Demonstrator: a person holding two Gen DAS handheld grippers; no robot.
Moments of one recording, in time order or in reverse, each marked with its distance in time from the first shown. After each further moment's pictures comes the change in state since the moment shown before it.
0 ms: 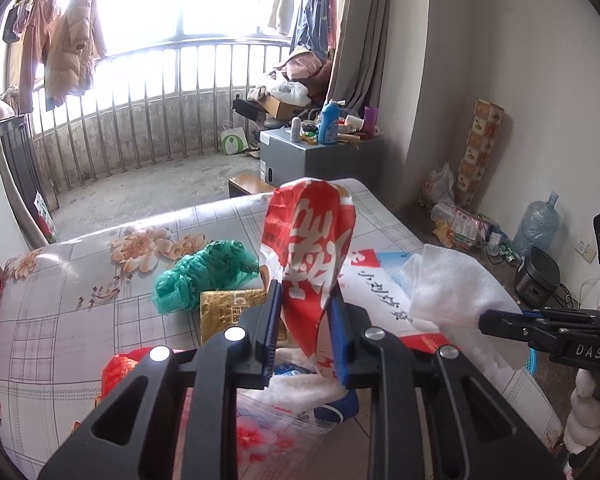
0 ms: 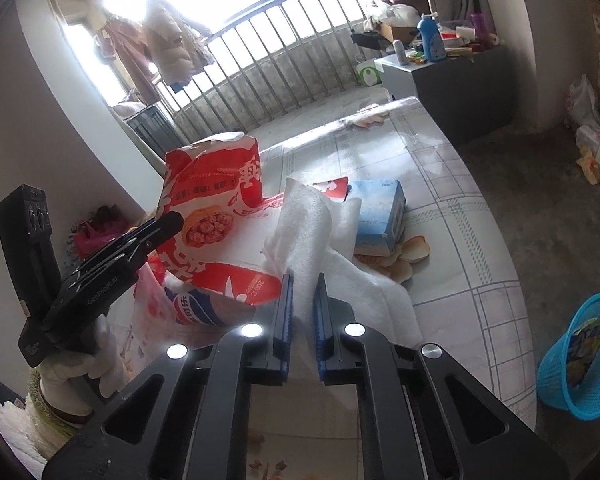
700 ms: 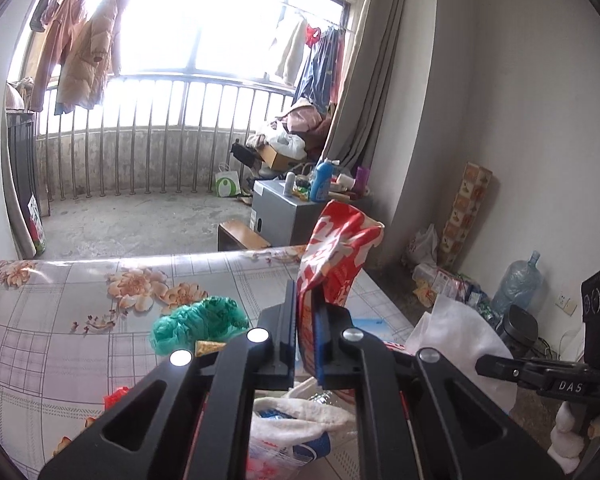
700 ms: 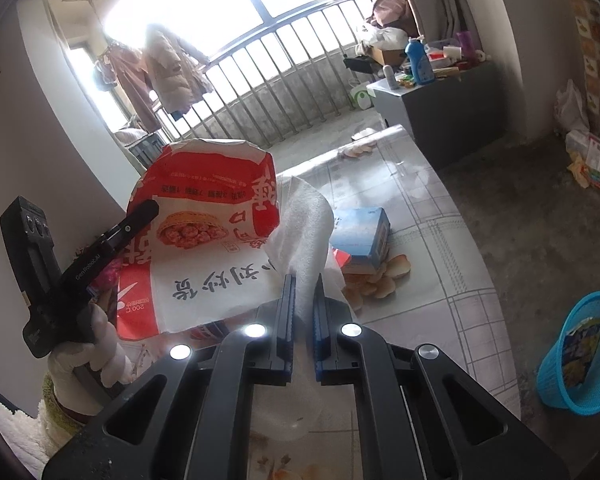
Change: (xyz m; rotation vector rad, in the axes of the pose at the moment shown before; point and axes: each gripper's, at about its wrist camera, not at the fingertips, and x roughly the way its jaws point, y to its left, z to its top) left arm -0.035 0.013 0.023 -0.098 -0.198 -0.061; right arm -0.028 -0.009 0.001 0.027 -0.088 0.006
